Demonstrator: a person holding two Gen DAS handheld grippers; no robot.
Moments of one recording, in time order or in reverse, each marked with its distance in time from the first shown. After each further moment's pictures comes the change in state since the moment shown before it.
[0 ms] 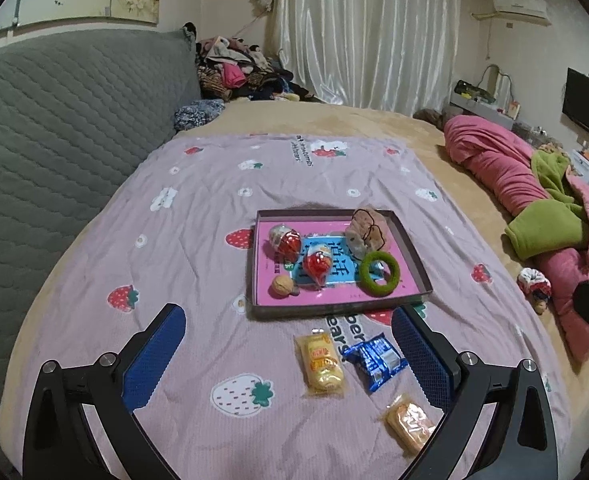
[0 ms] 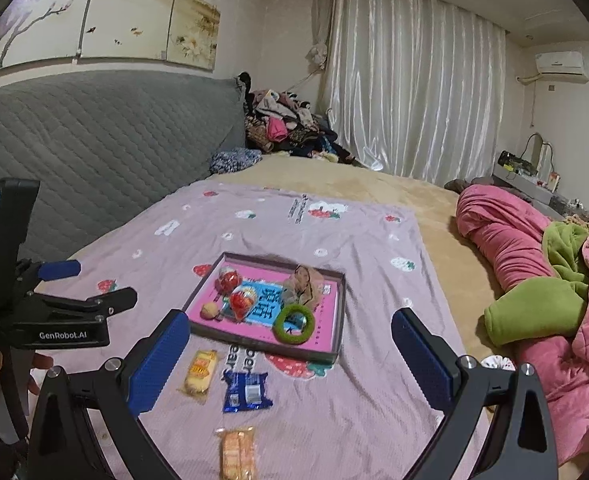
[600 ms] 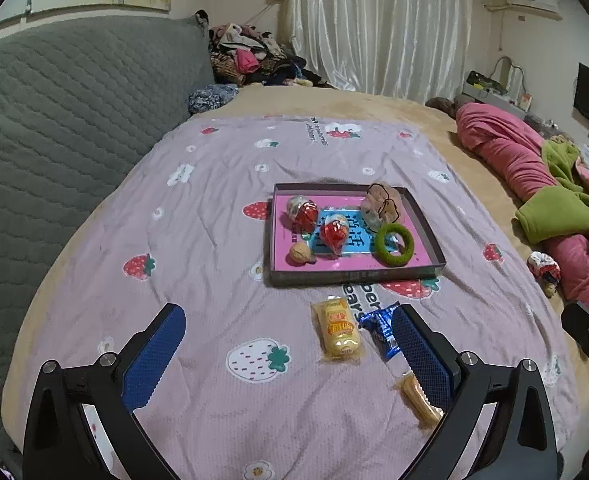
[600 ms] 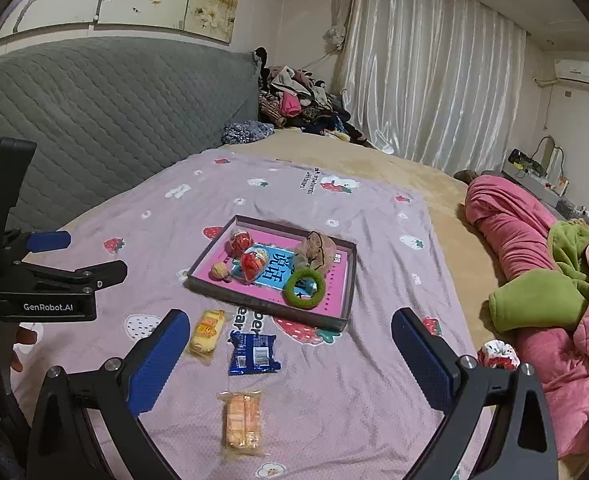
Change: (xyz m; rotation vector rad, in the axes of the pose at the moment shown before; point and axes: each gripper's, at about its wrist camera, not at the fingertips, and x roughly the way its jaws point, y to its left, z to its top) left arm -0.007 0.014 -0.034 -0.020 0.049 0.045; right arm 0.000 0.021 -0.029 -0.063 0.079 0.011
